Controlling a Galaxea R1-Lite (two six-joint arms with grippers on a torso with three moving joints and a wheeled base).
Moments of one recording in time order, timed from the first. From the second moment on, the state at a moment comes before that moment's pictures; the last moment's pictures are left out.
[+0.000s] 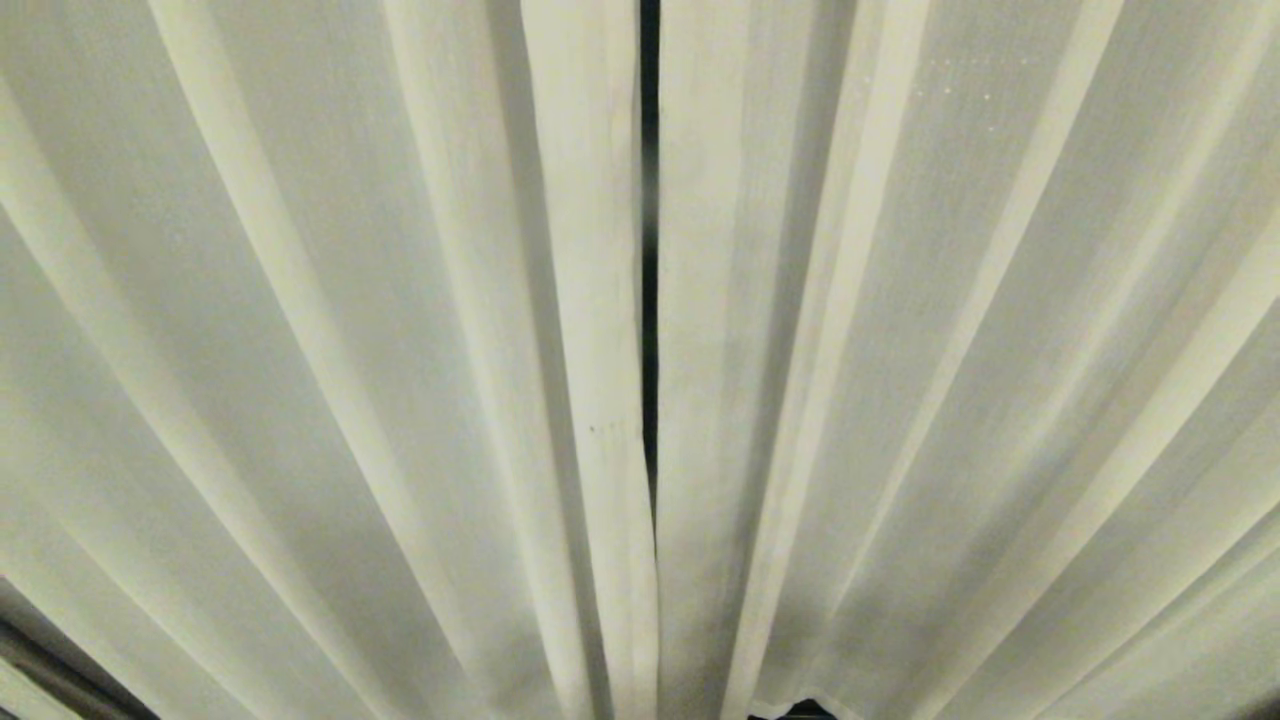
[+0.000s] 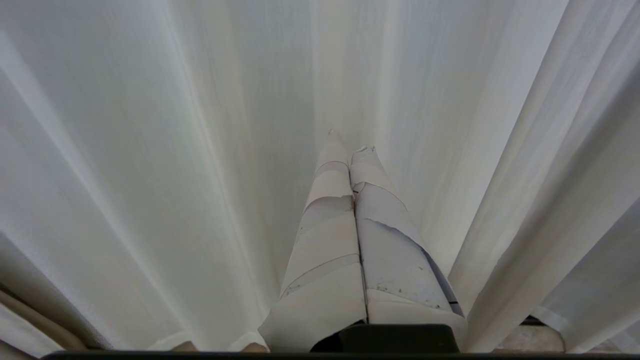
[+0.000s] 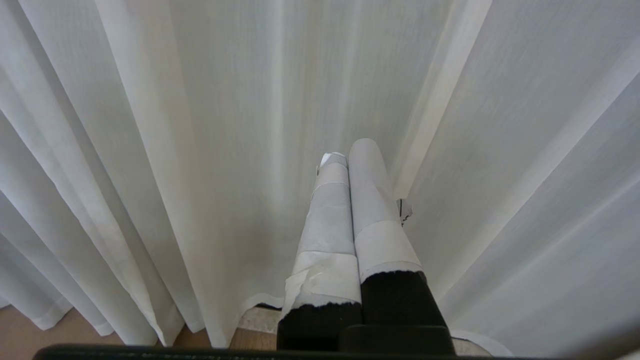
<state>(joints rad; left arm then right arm) 0.00 0.00 0.00 0.00 0.00 0.02 0.01 0.00 0.00 0.01 0.04 -0.11</state>
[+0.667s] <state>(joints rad) 0.00 0.00 0.00 0.00 0.01 0.00 0.01 0.00 0.00 0.01 0.04 -0.11</state>
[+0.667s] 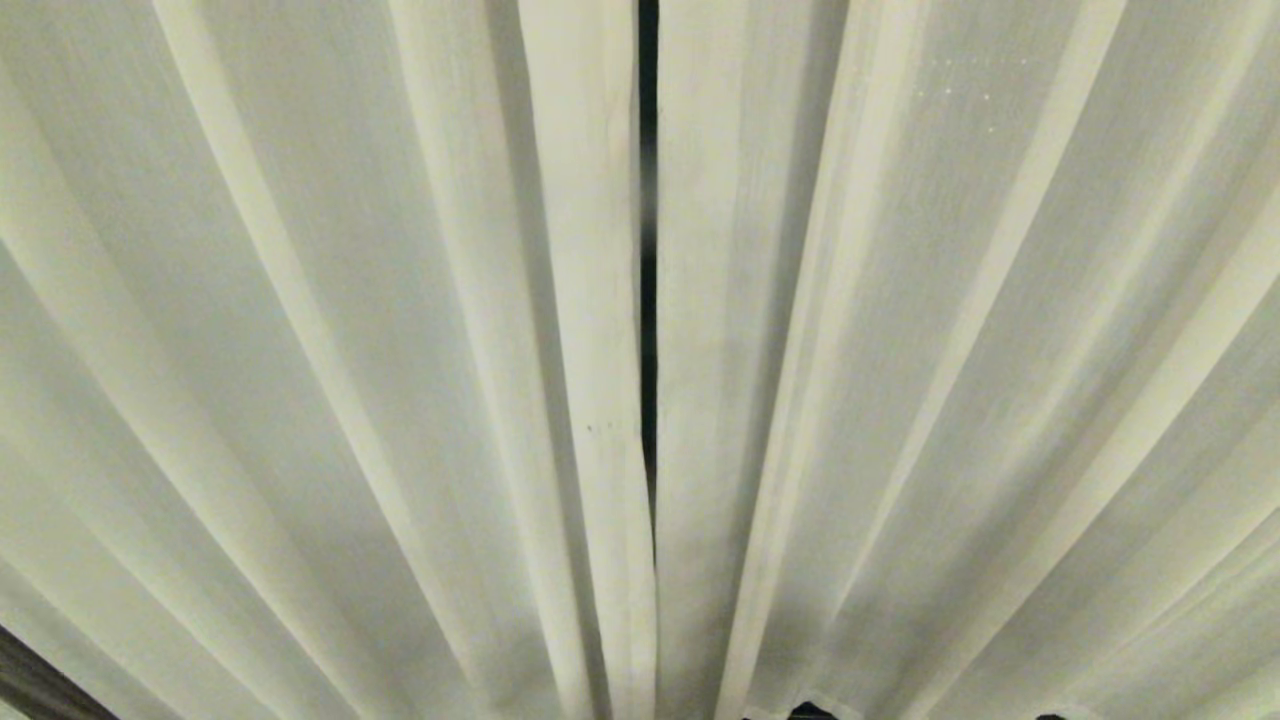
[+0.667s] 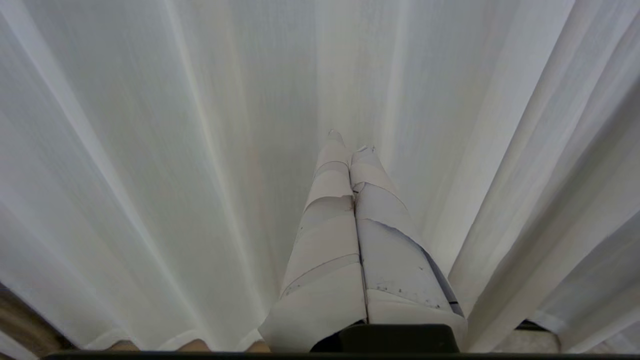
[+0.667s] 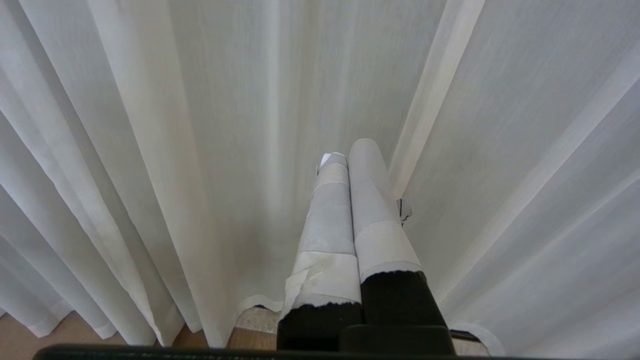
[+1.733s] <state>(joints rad) 0.00 0.00 0.00 0.00 0.01 -0.02 0.01 0.00 0.00 0.01 0.04 -0.11</state>
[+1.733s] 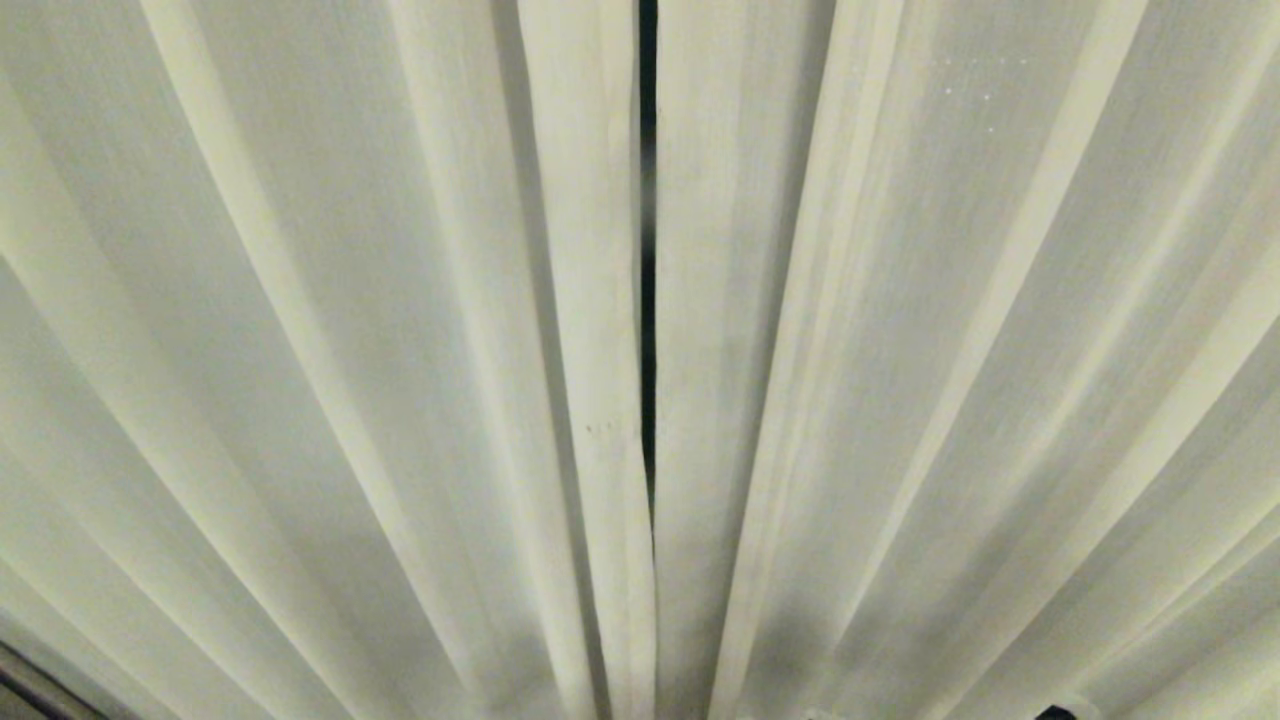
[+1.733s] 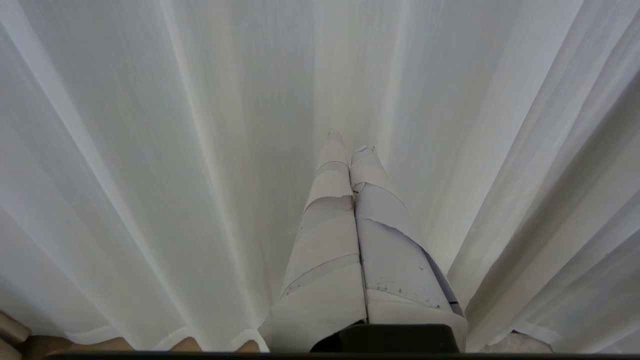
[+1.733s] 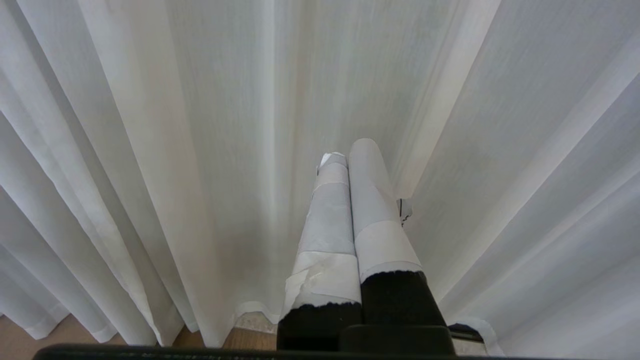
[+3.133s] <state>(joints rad) -0.04 0.66 -0.77 -0.05 -0.73 -0.03 0.01 0.00 0.00 0.01 0.04 -0.11</state>
